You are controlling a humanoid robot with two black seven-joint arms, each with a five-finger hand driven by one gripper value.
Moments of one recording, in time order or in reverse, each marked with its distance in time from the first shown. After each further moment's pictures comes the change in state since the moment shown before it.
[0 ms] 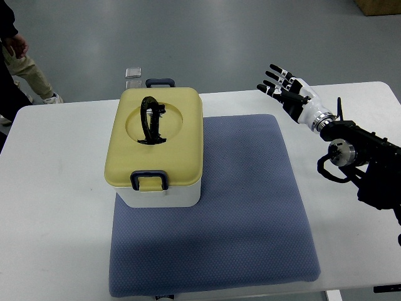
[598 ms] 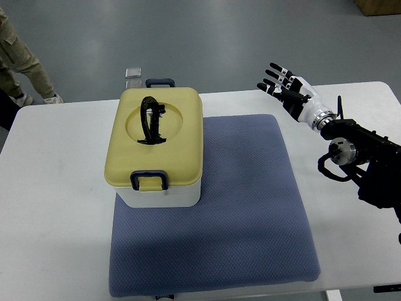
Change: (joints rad) left arm 0.000 0.000 -0.002 -0.002 -0.003 0.000 0.006; right arm 0.006 -0.003 -0.002 0.000 -0.004 0.010 0.000
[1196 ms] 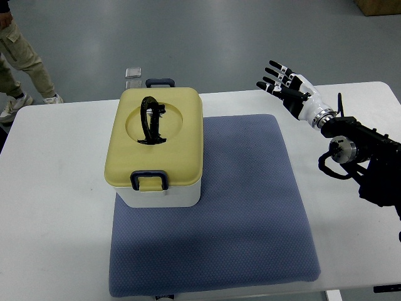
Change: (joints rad) left arm 0.000 0.000 0.001 0.008 0.001 0.000 0.000; right arm 0.009 -0.004 0.002 0.000 -0.018 0.000 0.000
